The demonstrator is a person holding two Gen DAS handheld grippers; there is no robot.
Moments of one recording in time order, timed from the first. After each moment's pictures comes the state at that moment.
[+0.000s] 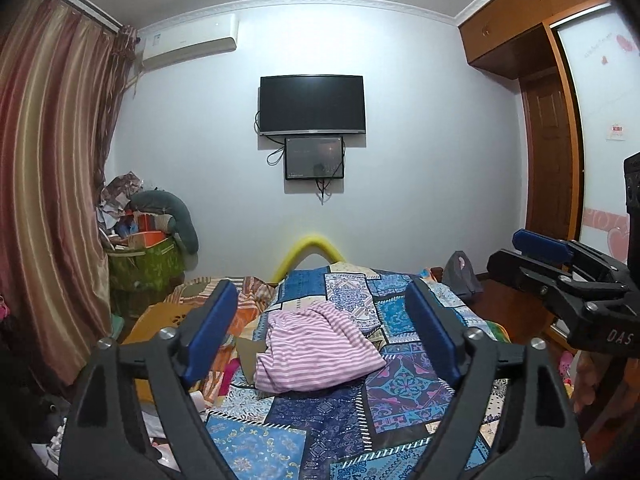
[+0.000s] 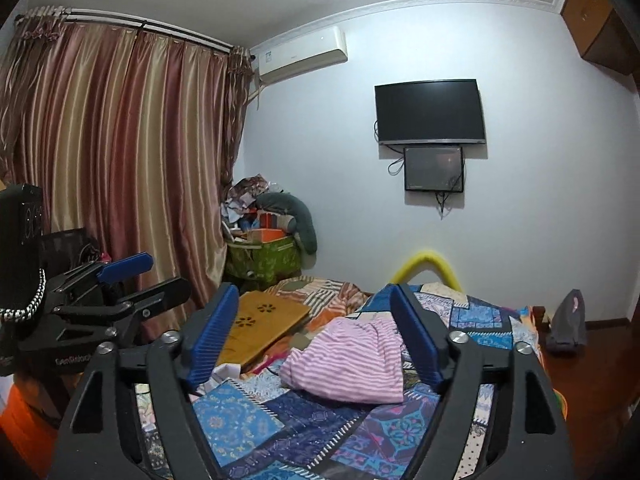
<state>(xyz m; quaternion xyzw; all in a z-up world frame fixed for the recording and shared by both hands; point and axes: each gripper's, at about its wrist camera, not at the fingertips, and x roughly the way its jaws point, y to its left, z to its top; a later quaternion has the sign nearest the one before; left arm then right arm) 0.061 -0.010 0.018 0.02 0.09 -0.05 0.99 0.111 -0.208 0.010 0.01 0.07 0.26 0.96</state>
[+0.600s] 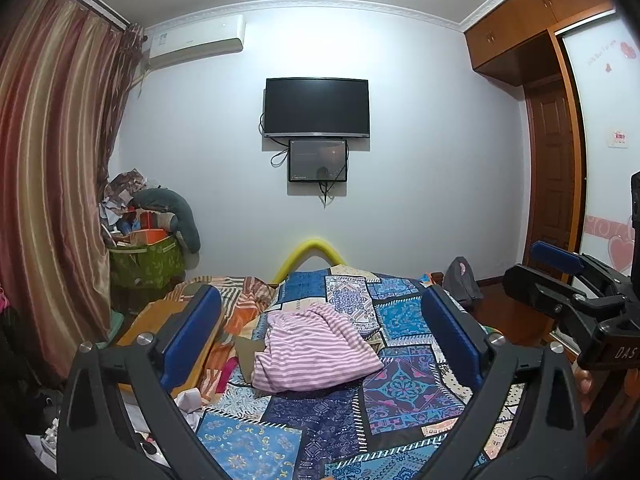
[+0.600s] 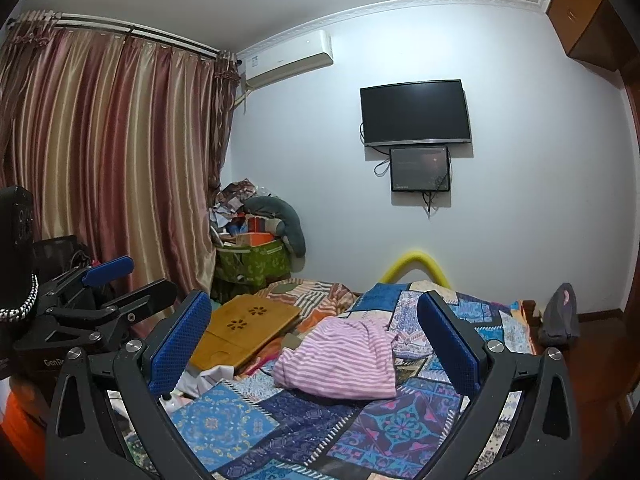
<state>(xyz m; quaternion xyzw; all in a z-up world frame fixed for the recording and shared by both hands) 0.058 -0.009 0.014 0.01 0.09 -0.04 1.00 0.101 -0.215 0.003 0.02 0.07 0.24 0.97</state>
